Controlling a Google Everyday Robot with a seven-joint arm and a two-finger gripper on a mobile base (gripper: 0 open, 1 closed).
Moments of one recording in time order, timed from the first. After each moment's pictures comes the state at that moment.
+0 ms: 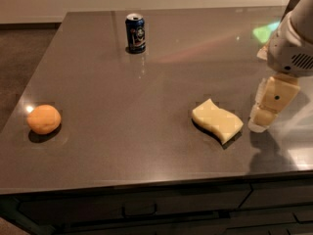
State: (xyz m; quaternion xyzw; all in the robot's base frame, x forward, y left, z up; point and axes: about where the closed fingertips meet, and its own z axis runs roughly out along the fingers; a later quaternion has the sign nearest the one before) arm 0.458 -0.208 0.951 -0.57 0.81 -0.03 0.14
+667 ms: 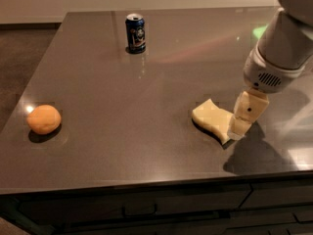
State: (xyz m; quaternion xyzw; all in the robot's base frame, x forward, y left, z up) arm 0.475 -0.198 0.899 -0.53 0.84 -0.03 0.11
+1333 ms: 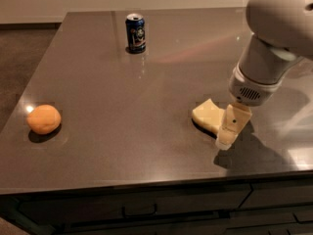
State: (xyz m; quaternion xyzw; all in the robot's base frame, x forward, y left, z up) arm 0.476 -0.187 0.859 -0.51 0.85 -0.02 0.08
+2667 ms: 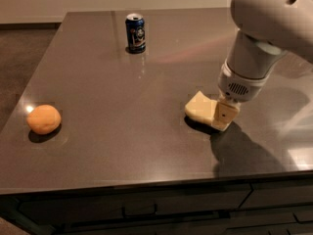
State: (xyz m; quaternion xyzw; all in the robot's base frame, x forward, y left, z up) arm 0.482 -0.166 0.860 -0.52 0.85 -0.02 0.07
